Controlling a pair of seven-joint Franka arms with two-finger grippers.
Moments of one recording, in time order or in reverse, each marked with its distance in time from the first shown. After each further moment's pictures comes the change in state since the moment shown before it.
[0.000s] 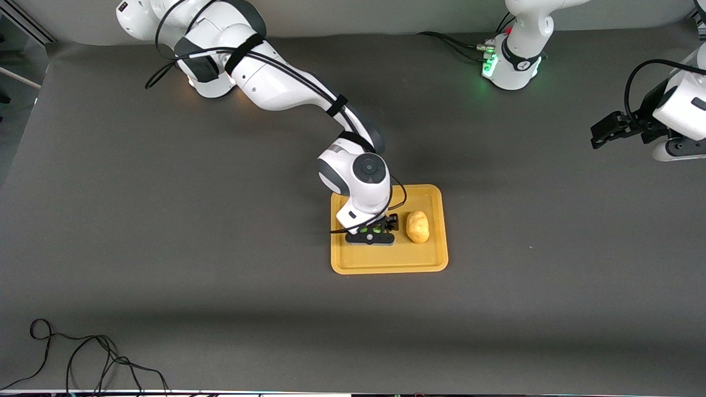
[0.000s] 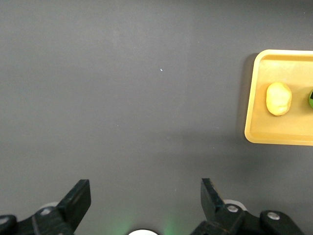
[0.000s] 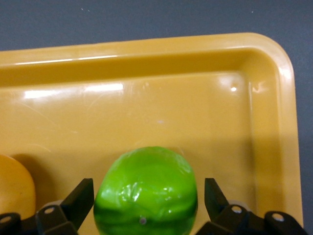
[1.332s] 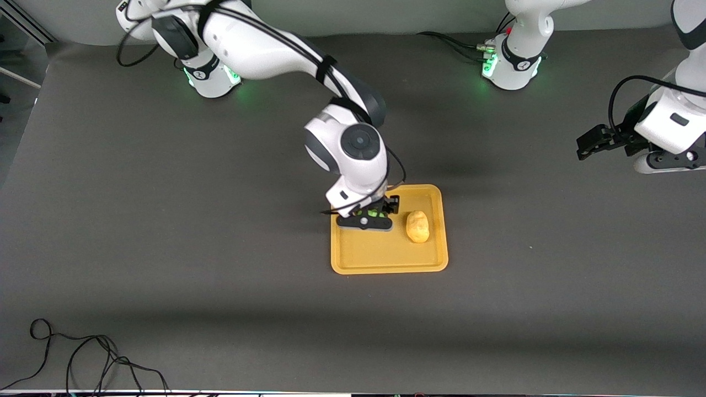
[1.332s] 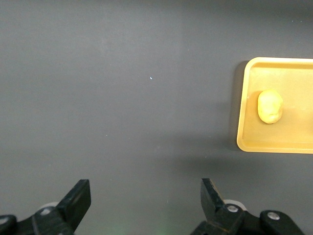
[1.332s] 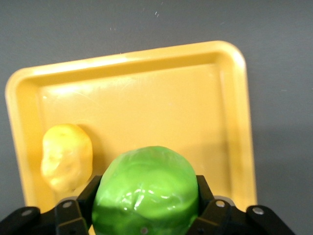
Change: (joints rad) left arm 0.001 -0.002 -0.017 -0.050 -0.025 0.088 -0.008; right arm -0.004 -0.138 0.012 -0.034 0.084 -0.127 0.000
